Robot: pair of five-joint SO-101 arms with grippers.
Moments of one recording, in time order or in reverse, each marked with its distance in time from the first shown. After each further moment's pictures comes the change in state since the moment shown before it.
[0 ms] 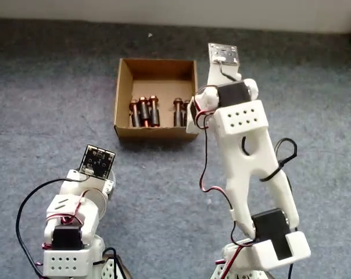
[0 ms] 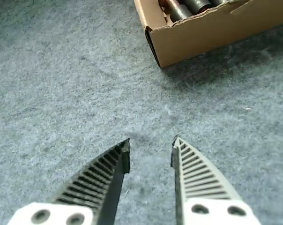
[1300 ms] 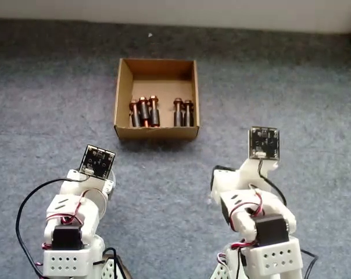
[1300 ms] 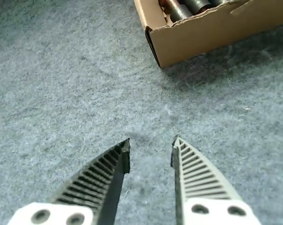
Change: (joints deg) left arm 0.0 0.0 0.0 0.0 0.0; right arm 5.8 -76.4 74.2 -26.4 5.5
